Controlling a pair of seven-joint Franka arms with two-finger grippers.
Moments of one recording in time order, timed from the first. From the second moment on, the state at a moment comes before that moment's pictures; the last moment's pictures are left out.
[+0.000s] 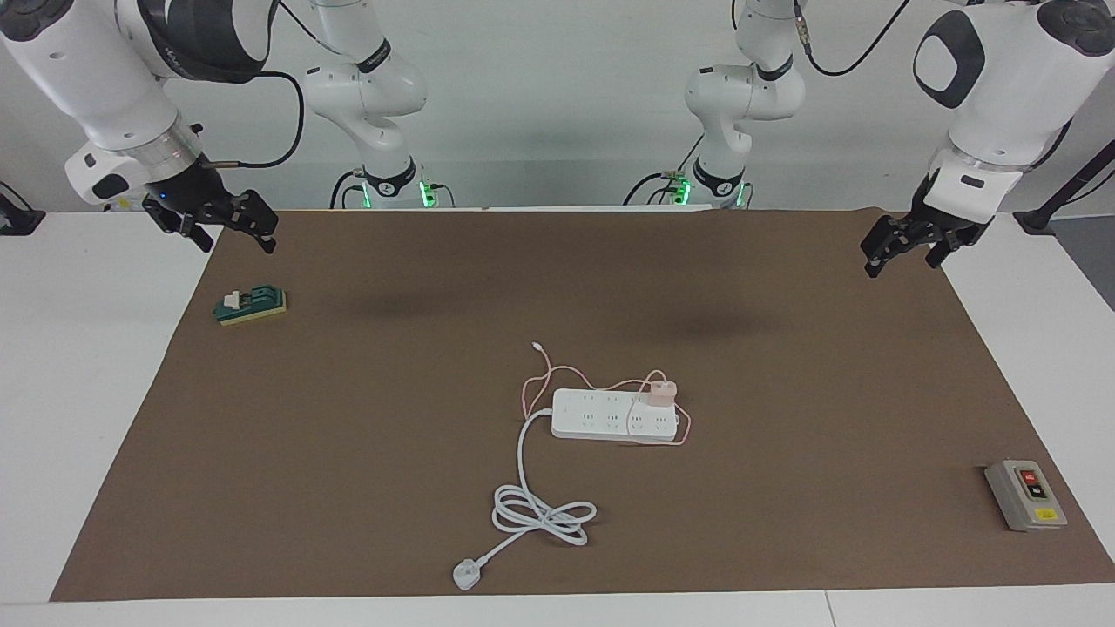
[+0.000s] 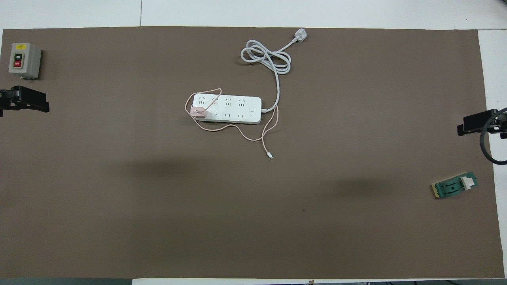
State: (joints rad) left arm -0.15 0.04 0.15 -1.61 0.05 1.71 -0.02; right arm 0.06 -0.05 -0.20 -1.71 0.04 1.61 -0.05
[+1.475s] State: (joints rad) left arm -0.15 -0.04 0.13 -1.71 0.03 1.67 0.06; right arm 0.06 -0.05 -0.20 -1.71 0.04 1.61 -0.05
